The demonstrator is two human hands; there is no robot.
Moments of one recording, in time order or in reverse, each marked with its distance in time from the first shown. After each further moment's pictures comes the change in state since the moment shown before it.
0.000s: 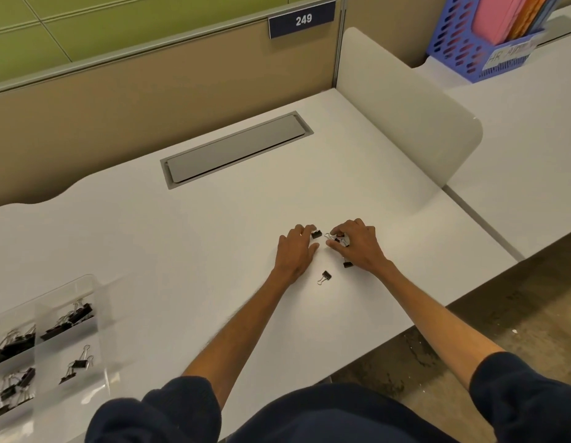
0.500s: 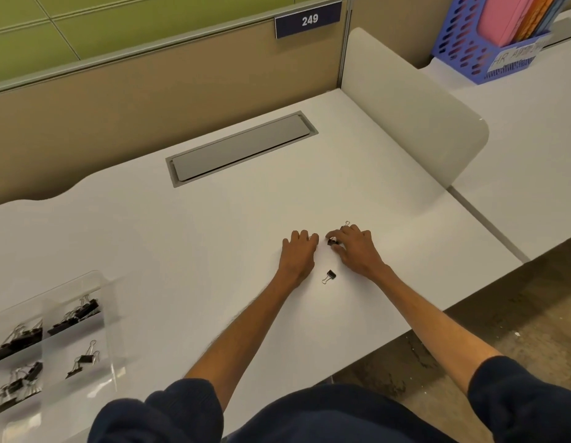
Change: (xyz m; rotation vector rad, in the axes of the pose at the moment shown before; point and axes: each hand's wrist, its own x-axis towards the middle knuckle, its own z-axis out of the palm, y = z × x) left_hand -0.009 -0.005 0.008 0.195 0.015 0.046; right_hand -0.006 -0.011 0.015 -0.145 -0.048 -0.069
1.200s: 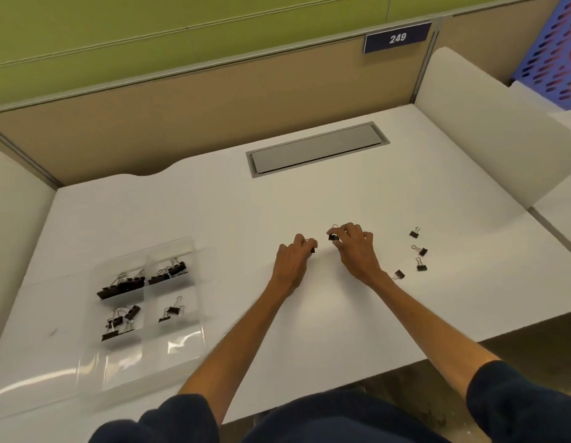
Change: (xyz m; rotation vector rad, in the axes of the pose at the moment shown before) left_hand -0.117 -0.130 -0.060 -0.060 0.132 -0.130; right_hand 0.014 -0.163 0.050 -0.022 0.198 -0.151
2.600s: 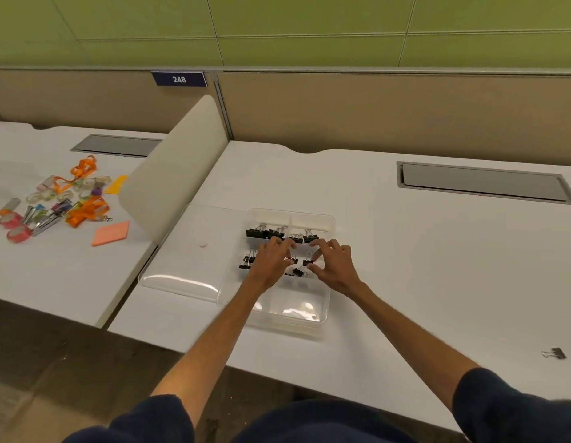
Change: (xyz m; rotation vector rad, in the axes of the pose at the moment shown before) left_hand -0.207 -0.244 -0.103 -0.071 0.137 -0.419; right_hand -0.002 -0.310 0.105 0.327 -0.374 -0.451
